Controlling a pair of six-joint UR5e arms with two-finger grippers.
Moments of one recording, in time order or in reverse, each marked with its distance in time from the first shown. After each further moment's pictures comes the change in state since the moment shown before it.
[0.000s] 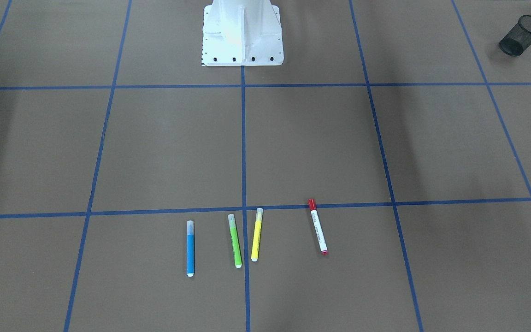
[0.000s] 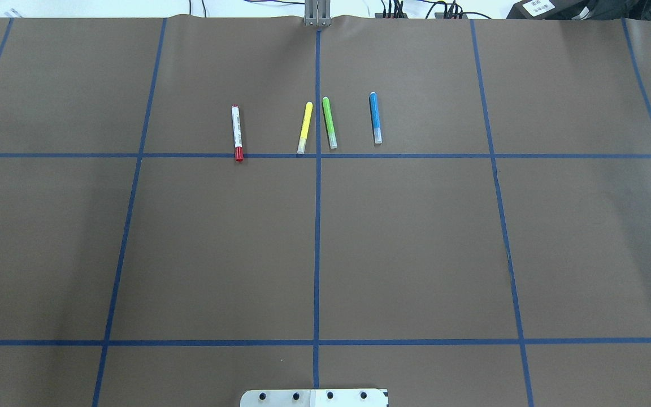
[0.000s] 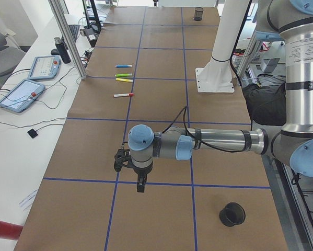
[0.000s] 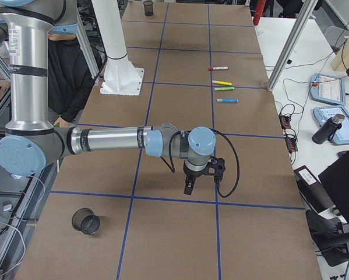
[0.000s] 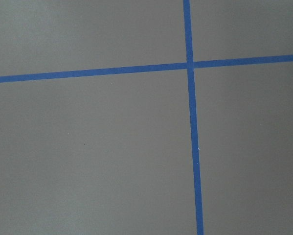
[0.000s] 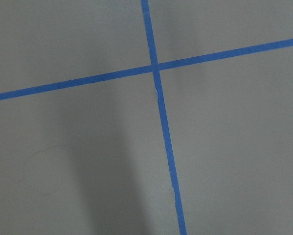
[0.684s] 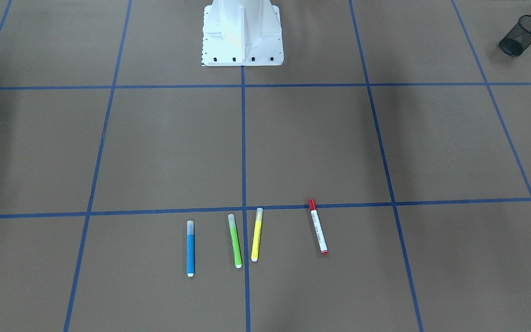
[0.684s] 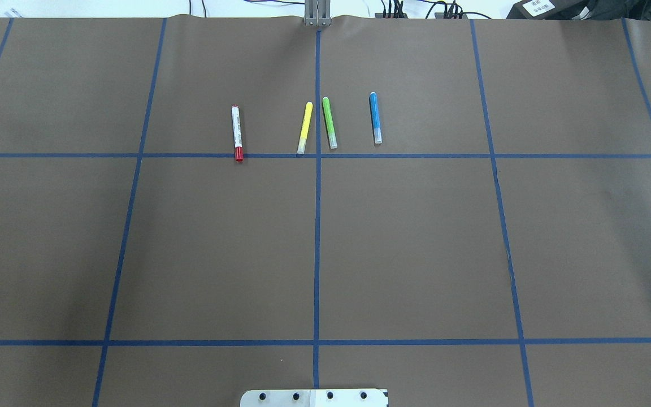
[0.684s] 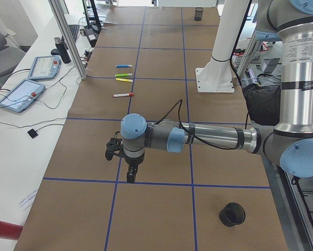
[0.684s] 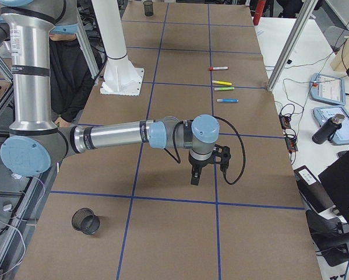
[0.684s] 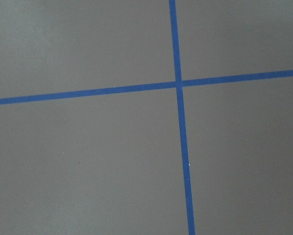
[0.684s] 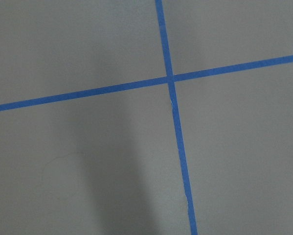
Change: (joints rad) left arm 0.013 -0.077 -0.013 -0.003 -0.005 -0.021; right arm -0.008 0.046 0.054 0.002 0.015 0.017
